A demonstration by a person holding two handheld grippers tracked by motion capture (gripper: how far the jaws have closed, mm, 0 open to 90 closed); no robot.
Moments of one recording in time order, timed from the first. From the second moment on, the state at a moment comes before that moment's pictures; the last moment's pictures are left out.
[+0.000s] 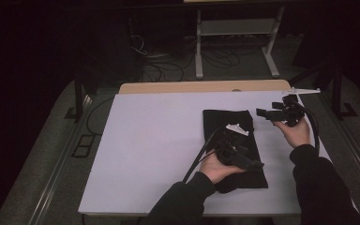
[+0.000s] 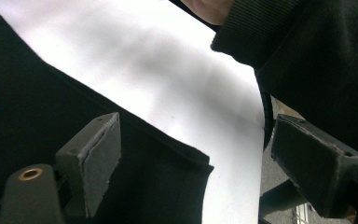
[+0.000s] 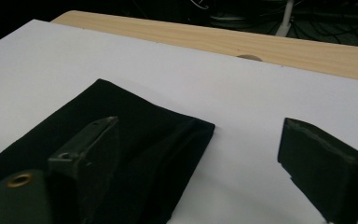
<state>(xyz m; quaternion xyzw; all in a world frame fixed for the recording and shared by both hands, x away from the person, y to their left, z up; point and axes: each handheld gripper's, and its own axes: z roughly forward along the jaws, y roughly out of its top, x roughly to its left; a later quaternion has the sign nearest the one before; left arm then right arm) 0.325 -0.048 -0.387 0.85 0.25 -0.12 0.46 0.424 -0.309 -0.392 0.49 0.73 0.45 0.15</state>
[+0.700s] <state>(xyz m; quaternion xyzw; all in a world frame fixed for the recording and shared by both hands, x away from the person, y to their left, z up) 0.338 0.022 -0.377 0.84 0.27 -0.07 0.47 0.391 -0.303 -0.385 0.47 0.75 0.44 0.13</state>
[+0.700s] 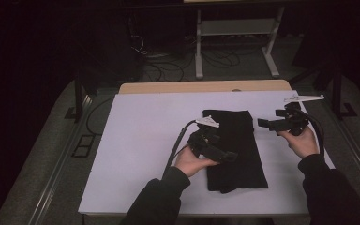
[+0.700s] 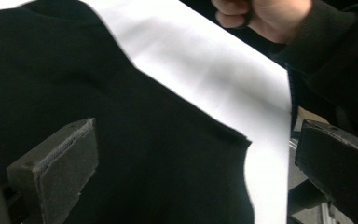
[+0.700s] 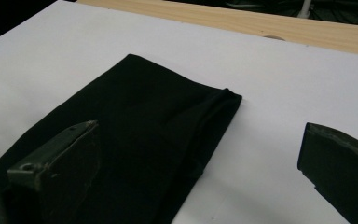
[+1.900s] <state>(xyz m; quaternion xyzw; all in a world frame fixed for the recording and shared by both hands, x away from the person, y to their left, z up) 0.337 0.142 -0.381 0.80 0.33 0.00 0.50 0.347 -0.321 -0.374 0.46 0.75 0.45 0.15</state>
